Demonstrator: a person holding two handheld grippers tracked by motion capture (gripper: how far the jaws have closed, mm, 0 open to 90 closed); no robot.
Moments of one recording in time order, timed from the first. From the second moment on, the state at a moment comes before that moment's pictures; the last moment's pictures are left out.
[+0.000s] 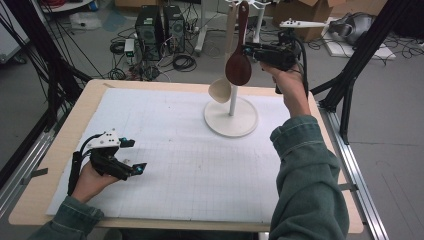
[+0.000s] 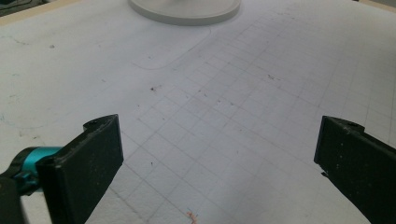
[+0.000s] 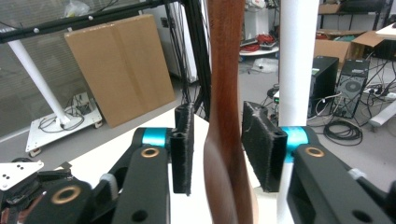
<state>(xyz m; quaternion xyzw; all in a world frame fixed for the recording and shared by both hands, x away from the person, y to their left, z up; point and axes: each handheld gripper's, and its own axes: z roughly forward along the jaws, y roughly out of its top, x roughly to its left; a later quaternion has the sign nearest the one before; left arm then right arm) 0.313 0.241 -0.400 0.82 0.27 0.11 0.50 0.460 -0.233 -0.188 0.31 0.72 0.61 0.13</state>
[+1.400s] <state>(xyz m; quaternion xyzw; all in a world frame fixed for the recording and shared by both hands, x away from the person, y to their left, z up) 0.309 0.249 -0.397 0.81 0.28 0.12 0.50 0.393 -0.220 -0.262 0.29 0.76 0.57 0.11</state>
